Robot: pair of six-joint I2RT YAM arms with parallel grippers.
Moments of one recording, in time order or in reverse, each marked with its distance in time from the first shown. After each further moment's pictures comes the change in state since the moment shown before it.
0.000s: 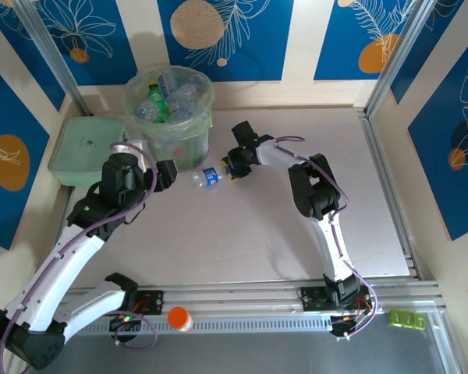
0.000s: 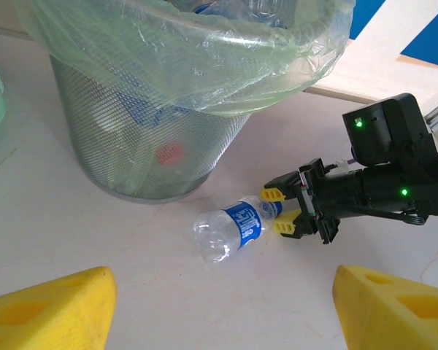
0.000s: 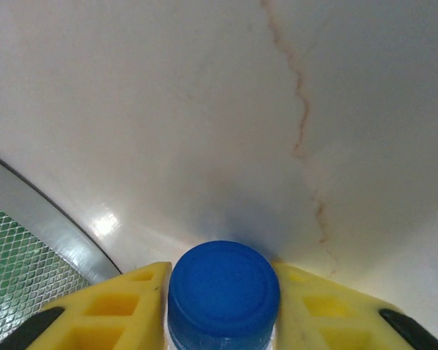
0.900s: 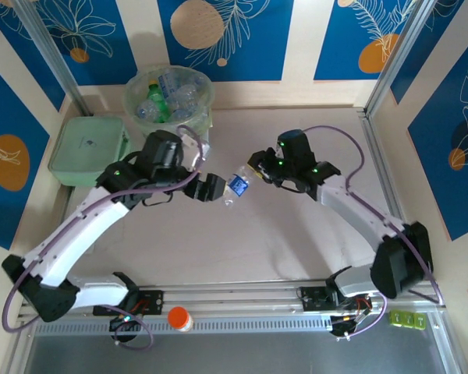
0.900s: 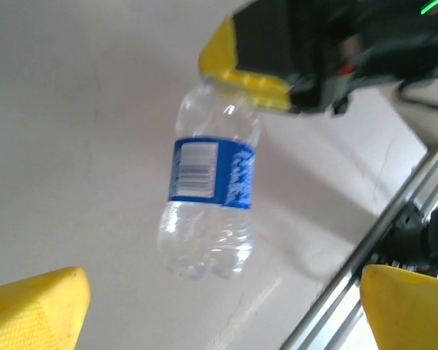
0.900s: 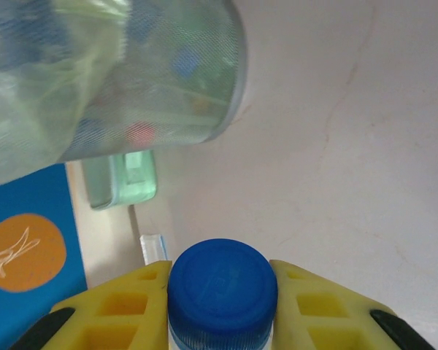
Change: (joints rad) left arm -0.239 0.349 0.379 -0.294 0.410 0.221; right arm -0.018 -0.977 -0.708 0.201 0.022 -0.480
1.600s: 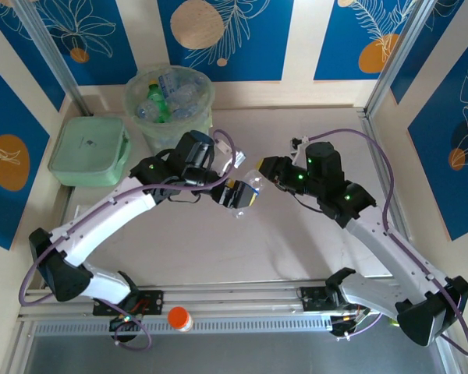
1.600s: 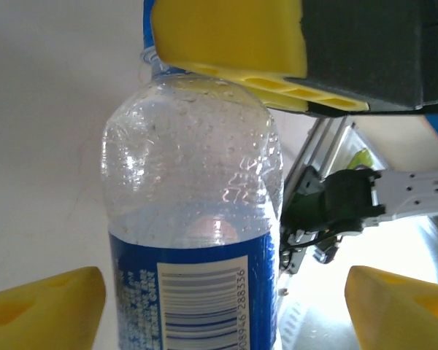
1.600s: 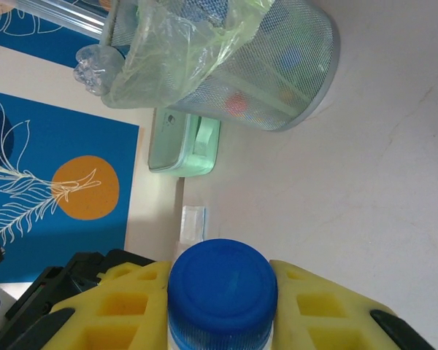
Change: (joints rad) left arm -0.109 0.148 0.048 0.129 0.236 -0.063; right arm 0.037 -0.309 -0.063 -0.045 -0.014 -0.098
